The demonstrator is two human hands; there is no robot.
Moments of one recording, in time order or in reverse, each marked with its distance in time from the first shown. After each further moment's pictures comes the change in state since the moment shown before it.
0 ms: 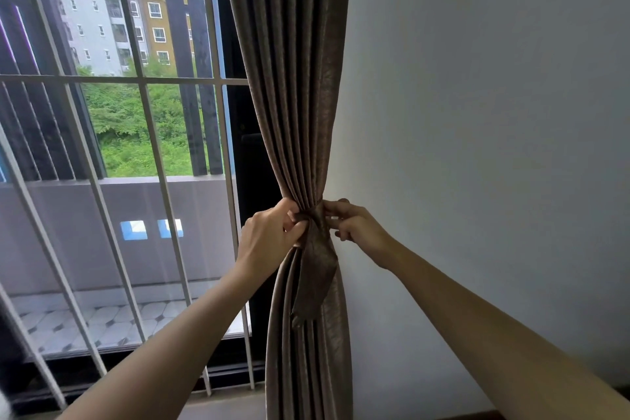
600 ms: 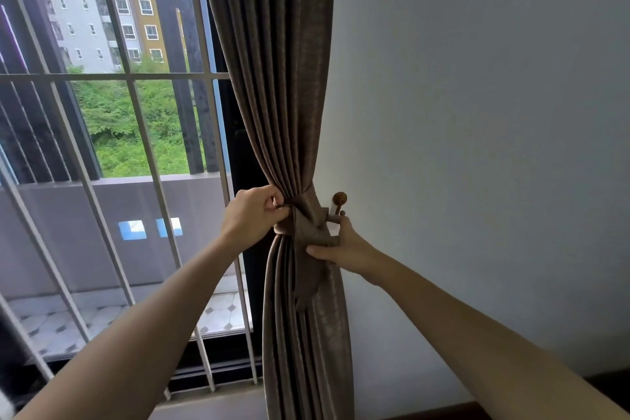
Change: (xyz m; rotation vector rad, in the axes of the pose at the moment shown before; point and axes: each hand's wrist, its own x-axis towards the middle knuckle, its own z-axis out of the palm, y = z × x) left_hand 0.033 -0.028 -0.012 0.067 -0.215 -0.145; right_hand -0.008 0.034 0.022 0.060 -0.055 0.201
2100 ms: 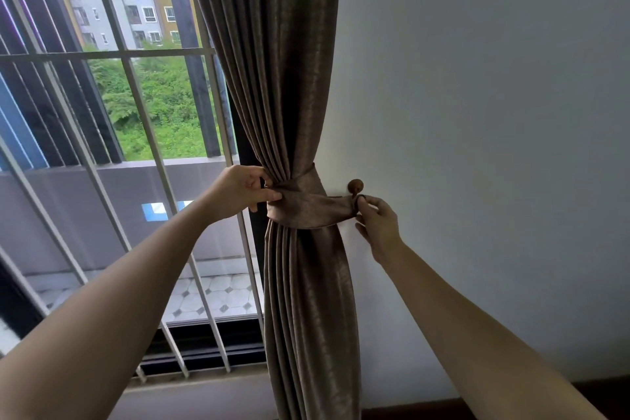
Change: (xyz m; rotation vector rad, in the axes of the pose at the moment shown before) left_hand 0.030 -0.038 -0.023 -0.137 -0.237 -0.085; right_hand 0.065 0.039 -0.023 0.511 0.560 0.016
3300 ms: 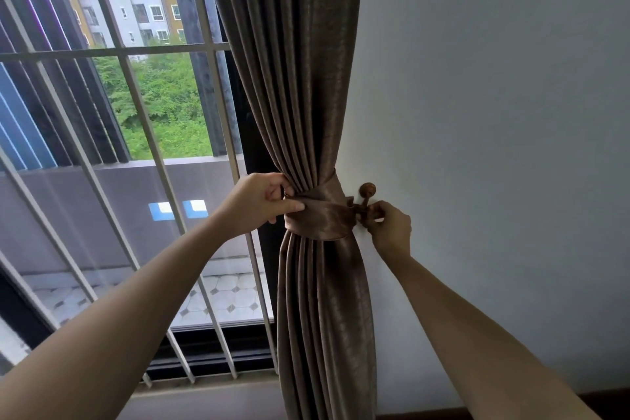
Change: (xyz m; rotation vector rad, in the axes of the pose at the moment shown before) left_hand -0.003 0.009 0.016 0.004 0.012 0.119; right_hand 0.036 0.026 -0.001 -0.617 0.090 -0.426
